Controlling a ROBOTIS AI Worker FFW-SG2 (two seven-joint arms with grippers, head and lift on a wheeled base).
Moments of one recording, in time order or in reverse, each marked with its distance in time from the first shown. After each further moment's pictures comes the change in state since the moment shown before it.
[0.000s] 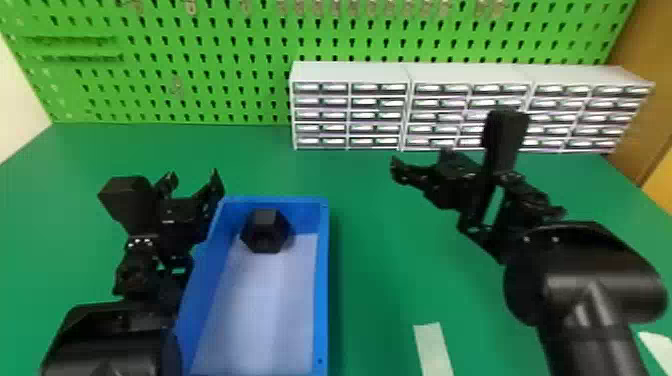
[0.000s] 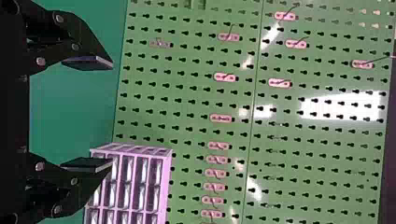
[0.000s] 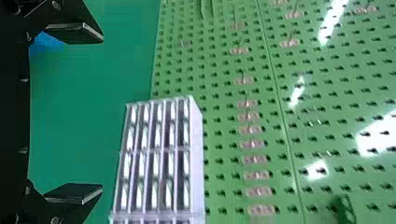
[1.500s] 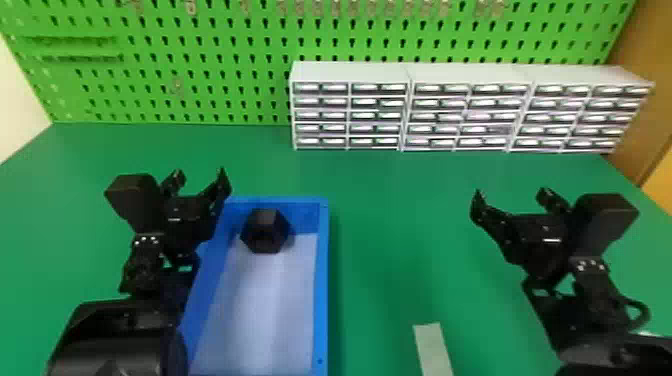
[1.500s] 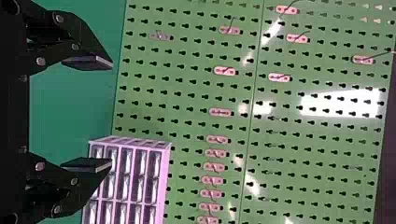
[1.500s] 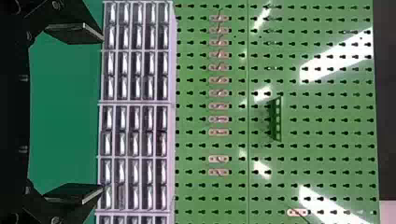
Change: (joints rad) left arm -0.006 0.000 -0.020 0.000 0.016 -0.001 -0.001; right arm 0.315 -0.012 -0.122 -0.075 0.062 -0.452 -0.211
